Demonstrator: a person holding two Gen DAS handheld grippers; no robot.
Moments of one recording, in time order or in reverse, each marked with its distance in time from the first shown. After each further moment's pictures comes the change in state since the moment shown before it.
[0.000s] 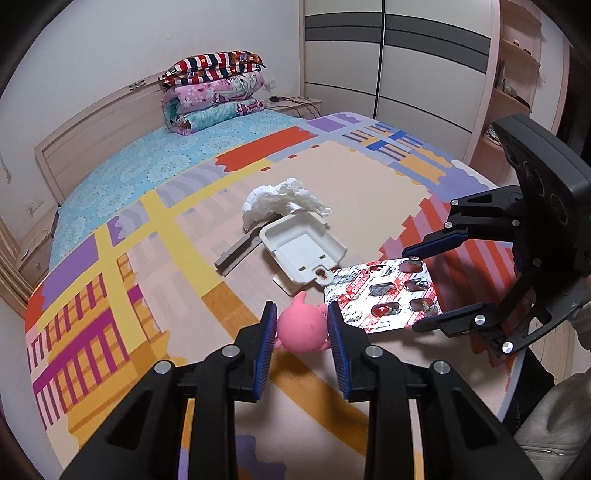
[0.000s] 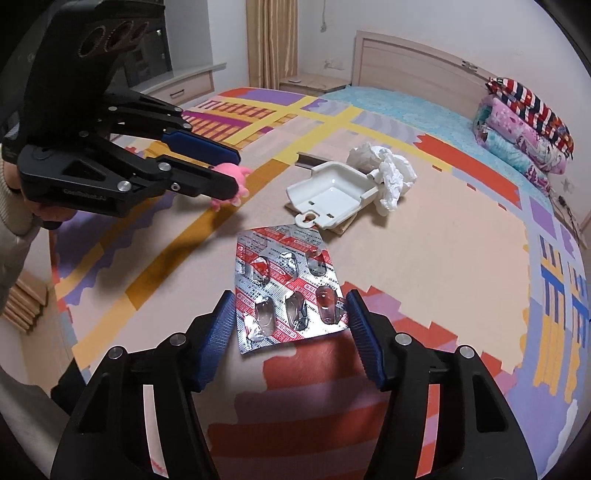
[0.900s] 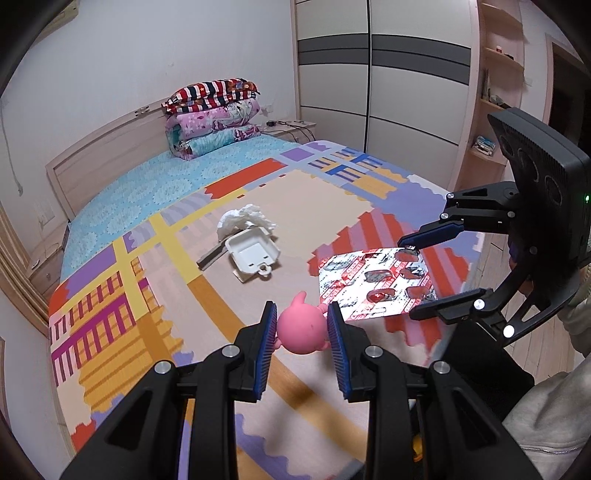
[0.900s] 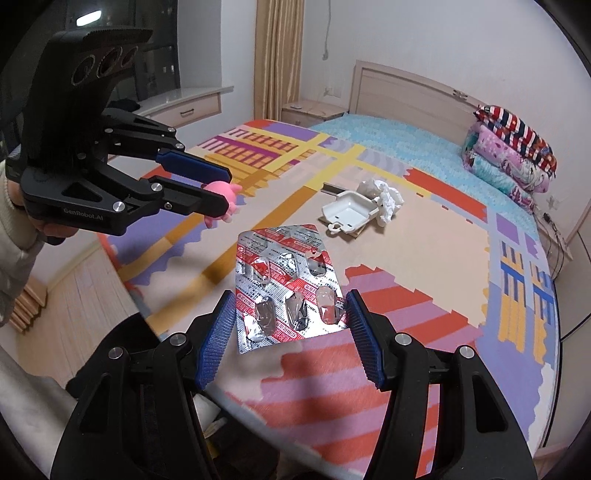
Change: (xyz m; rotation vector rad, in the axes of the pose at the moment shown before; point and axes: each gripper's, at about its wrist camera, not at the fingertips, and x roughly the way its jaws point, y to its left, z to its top) left arm -0.082 -0.070 -0.022 0.020 -0.089 0.024; right arm -0.086 0.046 -0.026 -0.028 -0.102 -0.040
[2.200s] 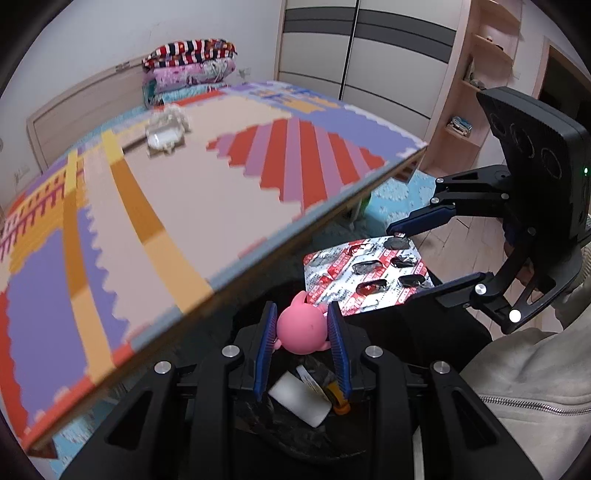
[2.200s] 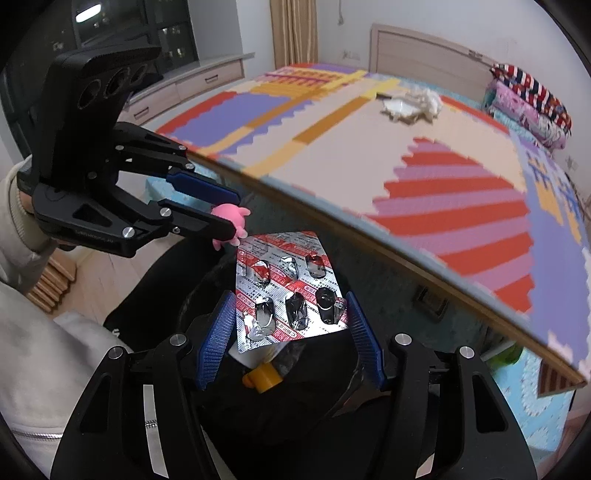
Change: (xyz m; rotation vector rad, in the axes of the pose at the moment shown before) left arm 0.001 -0.108 -0.119 -0.076 0.128 -0.135; right arm -0.023 0.068 -0.122 0.048 0.140 0.102
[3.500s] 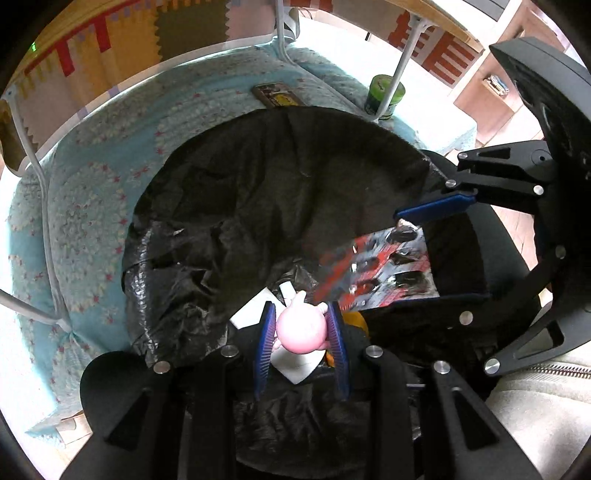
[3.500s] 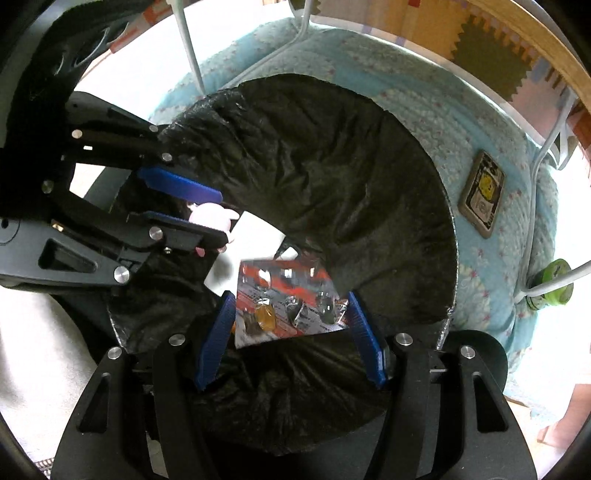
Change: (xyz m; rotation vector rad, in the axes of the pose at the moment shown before) left arm 0.125 -0.004 -0.078 -0.131 0.296 -0.003; right arm 0.124 0.019 -0.061 0.037 0.329 -0.037
